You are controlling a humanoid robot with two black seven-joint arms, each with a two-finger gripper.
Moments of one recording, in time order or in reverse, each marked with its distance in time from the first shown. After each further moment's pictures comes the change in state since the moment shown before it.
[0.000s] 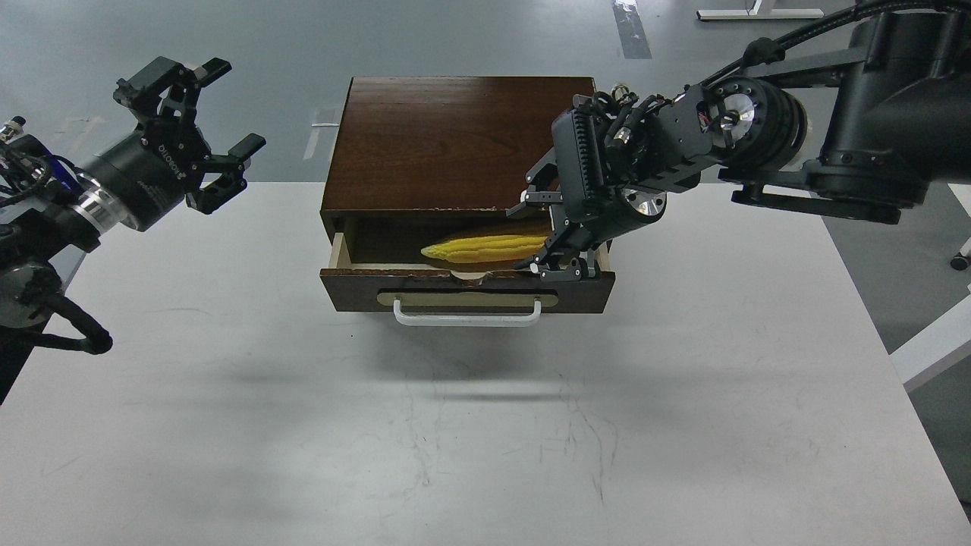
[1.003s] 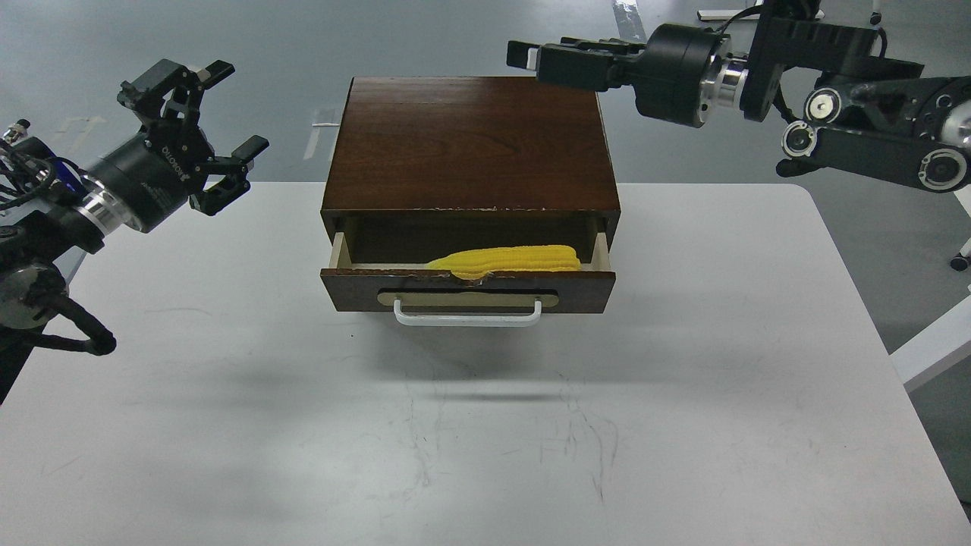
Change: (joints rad) left arm 0.005 -0.011 0.000 0.000 -0.002 0.000 0.000; right arm -0.251 -0.308 0.350 -0.006 1.278 -0.001 0.000
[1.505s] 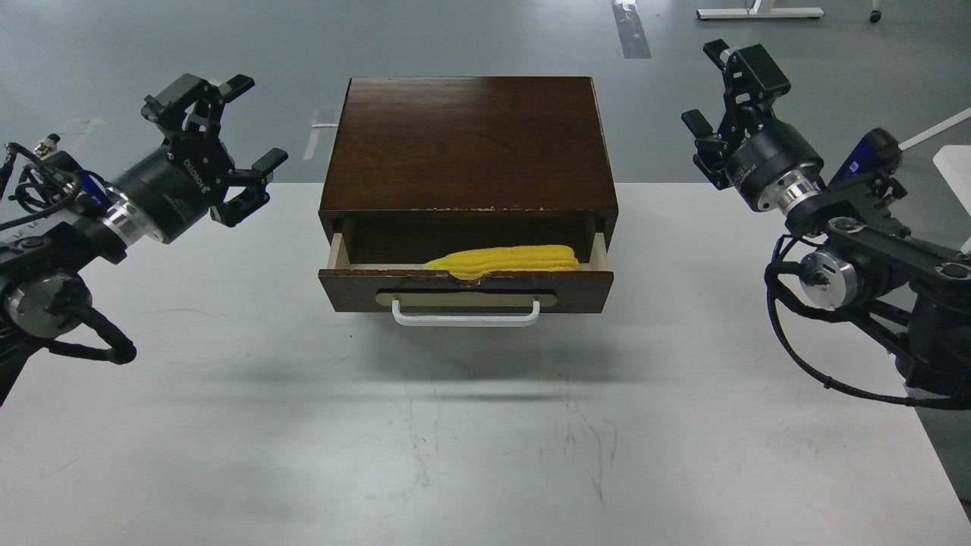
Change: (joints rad) left arm 0.035 -0.047 -0.020 0.010 -0.001 0.000 0.000; right arm -0.720 0.031 0.661 -0.125 0.381 -0.010 0.000
